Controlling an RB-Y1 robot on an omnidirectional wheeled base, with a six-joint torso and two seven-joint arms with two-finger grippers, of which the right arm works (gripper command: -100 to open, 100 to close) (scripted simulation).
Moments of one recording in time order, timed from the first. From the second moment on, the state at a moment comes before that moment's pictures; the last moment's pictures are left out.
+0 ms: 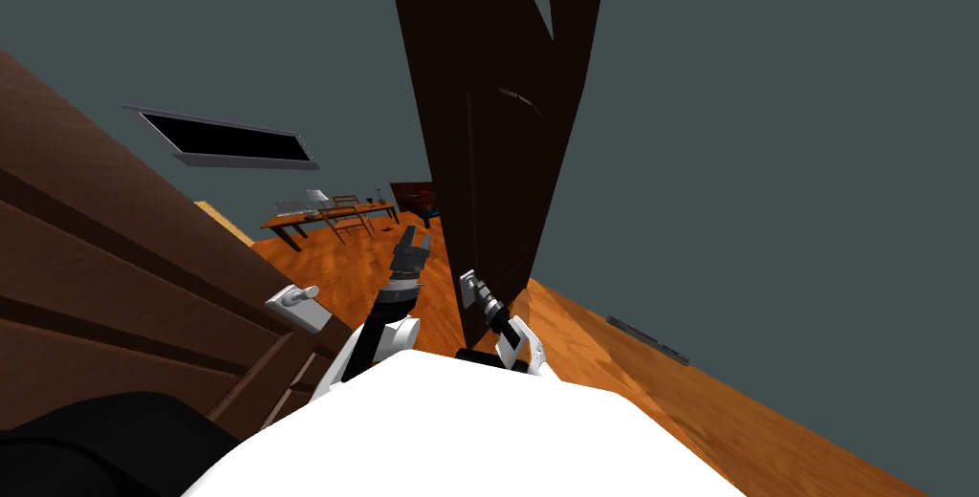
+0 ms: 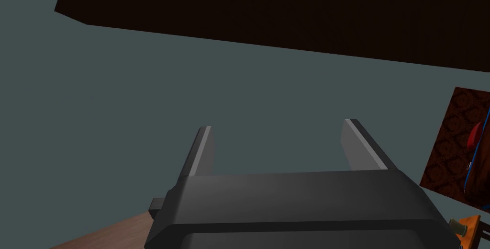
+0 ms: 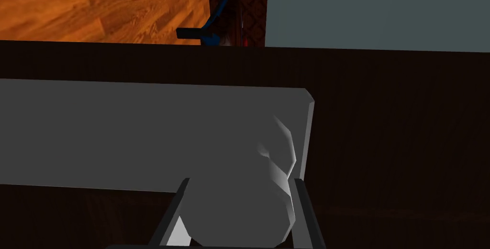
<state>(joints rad) -0.11 -0.06 0.73 -1.19 0.20 -0.34 -0.28</state>
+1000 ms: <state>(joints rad) -0.07 -0.07 0.72 -1.26 0.25 -0.31 -0.31</state>
